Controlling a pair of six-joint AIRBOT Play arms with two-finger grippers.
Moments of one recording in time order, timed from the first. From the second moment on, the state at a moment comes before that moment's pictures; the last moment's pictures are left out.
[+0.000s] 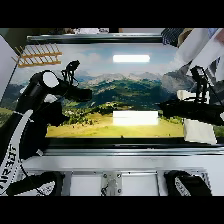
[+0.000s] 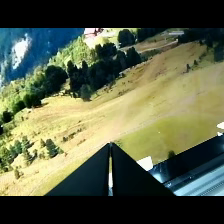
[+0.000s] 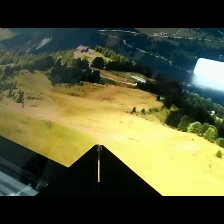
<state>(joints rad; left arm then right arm) -0.25 -1.36 1.31 1.15 -1.16 -1.53 -0.01 -0.75 0.91 -0.96 1.10 1.24</state>
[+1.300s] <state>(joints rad) 0.22 -1.41 1.45 1.66 -1.03 -1.57 -0.01 -0.75 0.91 -0.96 1.12 1.25</state>
